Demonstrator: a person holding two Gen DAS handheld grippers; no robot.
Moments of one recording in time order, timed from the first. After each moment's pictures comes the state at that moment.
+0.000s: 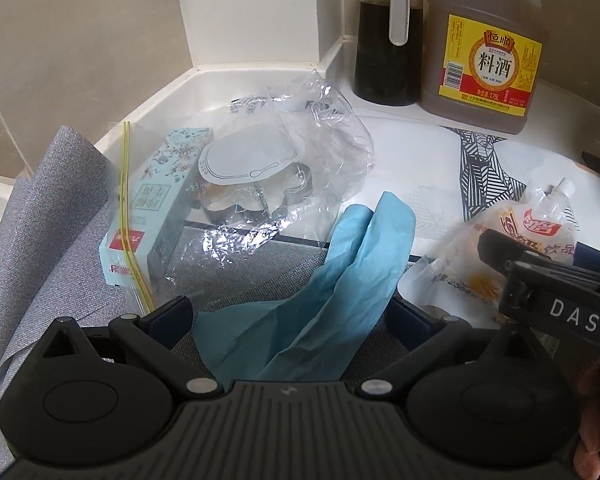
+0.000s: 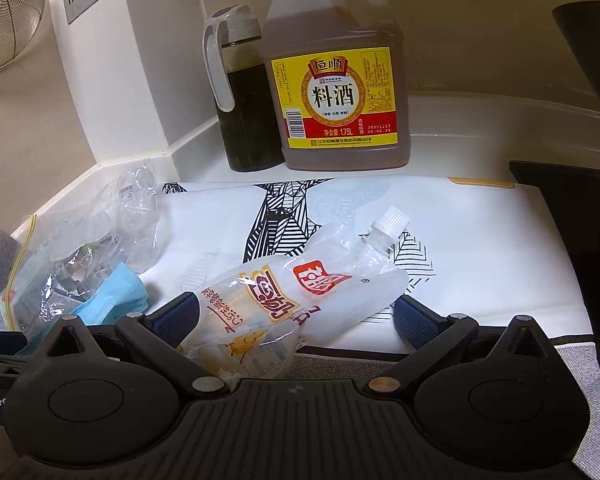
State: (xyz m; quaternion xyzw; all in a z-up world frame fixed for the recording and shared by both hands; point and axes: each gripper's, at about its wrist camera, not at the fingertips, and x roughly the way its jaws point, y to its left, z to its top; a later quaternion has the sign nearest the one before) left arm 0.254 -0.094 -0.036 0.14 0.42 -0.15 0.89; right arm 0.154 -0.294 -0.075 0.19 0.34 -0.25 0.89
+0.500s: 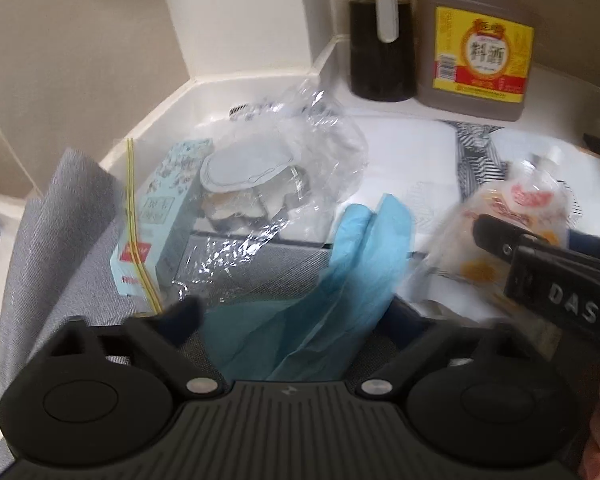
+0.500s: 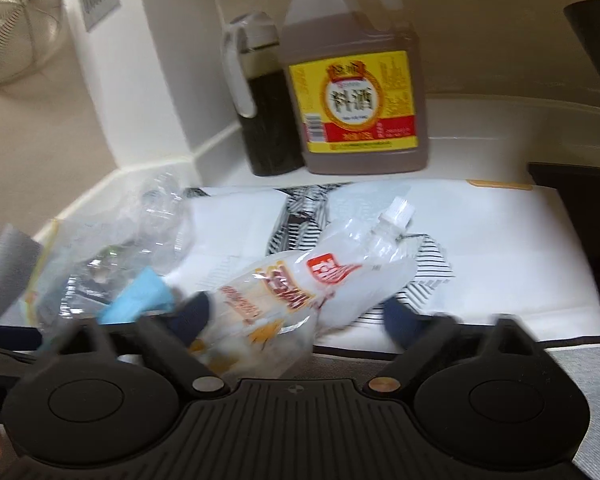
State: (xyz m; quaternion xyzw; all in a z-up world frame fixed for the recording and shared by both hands) left arm 0.246 -0.103 -0.026 0.18 0.41 -0.15 0.88; right arm 0.150 -0.294 -0.073 0.22 0.31 -0.20 0.90
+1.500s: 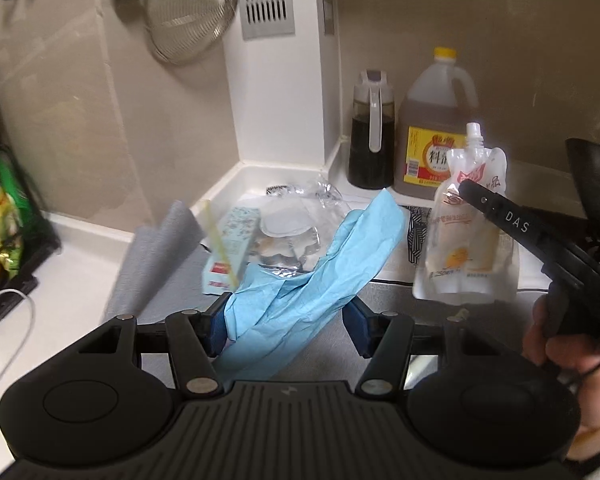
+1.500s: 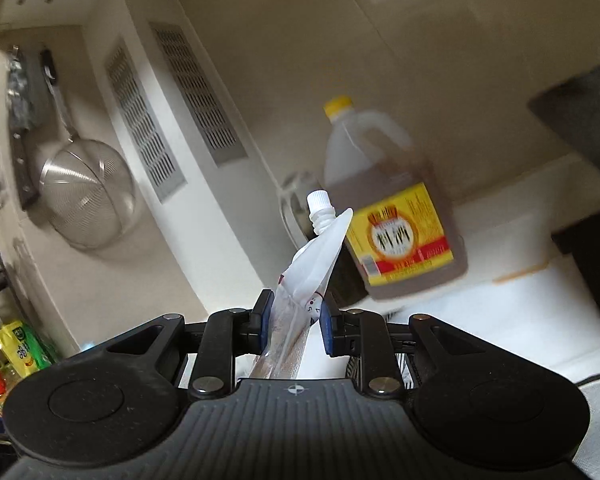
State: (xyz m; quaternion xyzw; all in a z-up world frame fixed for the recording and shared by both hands) left arm 0.128 -0.037 0.085 0.12 0.31 -0.16 0.93; right arm 0.091 -0.288 -0.015 0.25 0.09 -0.17 0.95
